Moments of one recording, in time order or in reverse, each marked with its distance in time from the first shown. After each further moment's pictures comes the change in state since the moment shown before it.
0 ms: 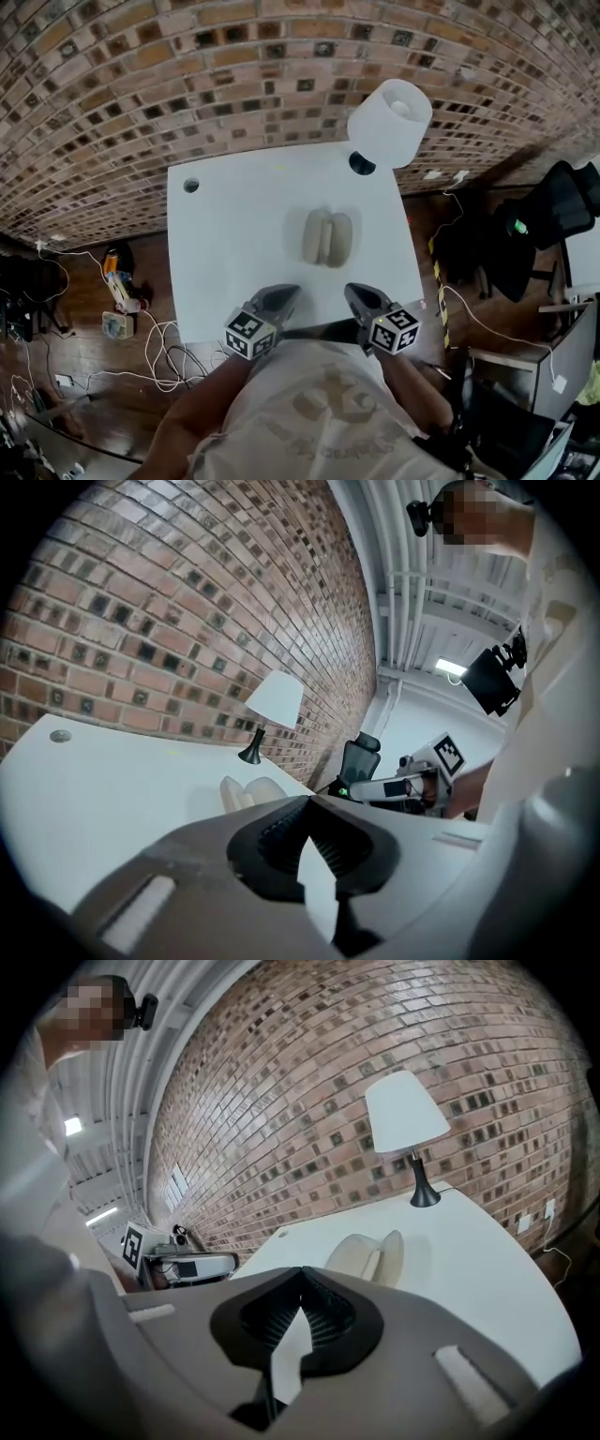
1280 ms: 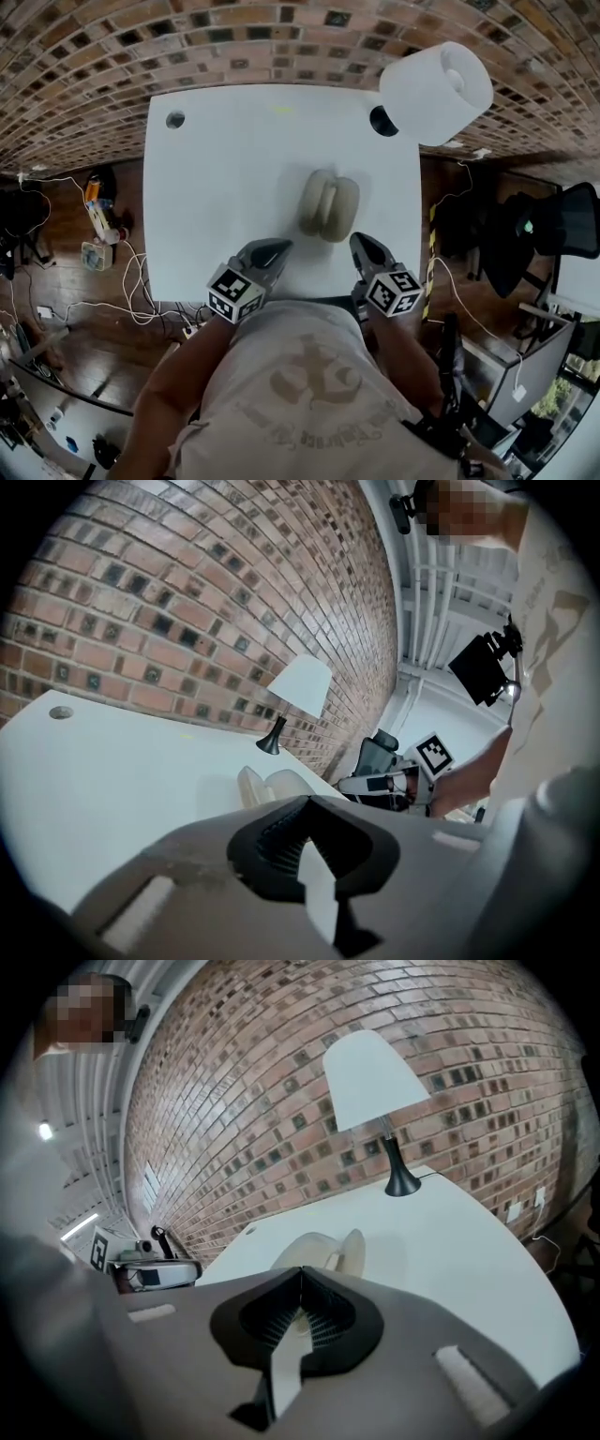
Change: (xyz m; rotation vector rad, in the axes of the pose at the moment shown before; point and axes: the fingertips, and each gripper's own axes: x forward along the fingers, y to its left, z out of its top) left arm 0.045 0.048 -0.003 -0.079 0.037 0.067; right arm 0.051 -0.093 0.015 0.076 0.059 -0.087
